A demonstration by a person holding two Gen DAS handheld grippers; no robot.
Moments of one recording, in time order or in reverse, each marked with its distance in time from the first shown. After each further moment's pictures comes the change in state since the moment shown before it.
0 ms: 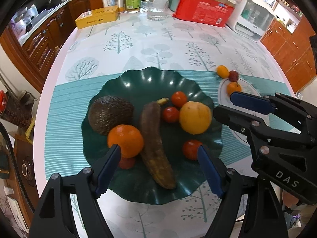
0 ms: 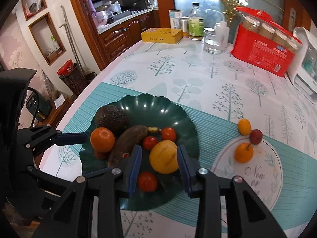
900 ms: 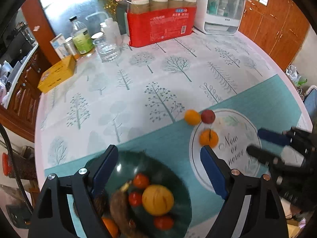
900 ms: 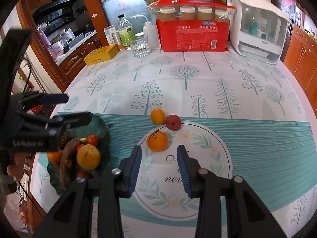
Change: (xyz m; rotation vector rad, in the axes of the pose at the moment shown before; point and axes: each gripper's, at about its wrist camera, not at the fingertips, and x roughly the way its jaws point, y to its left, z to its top) left arm 0.030 -0.107 0.136 0.282 -0.044 0.022; right arm -0.029 -0.145 -0.026 0.268 -0.046 -0.121
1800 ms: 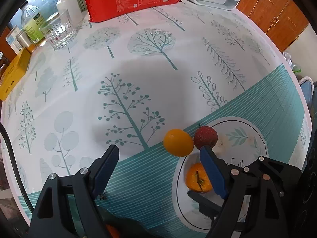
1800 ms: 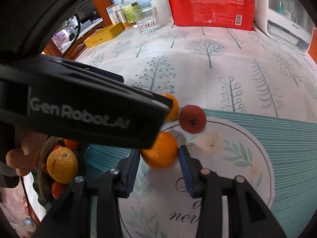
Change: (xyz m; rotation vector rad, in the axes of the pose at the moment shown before) left arm 0.126 -0.035 0.050 0.036 0.180 -0.127; right arm 0.101 -0.003 0.003 -0.030 0.093 0.103
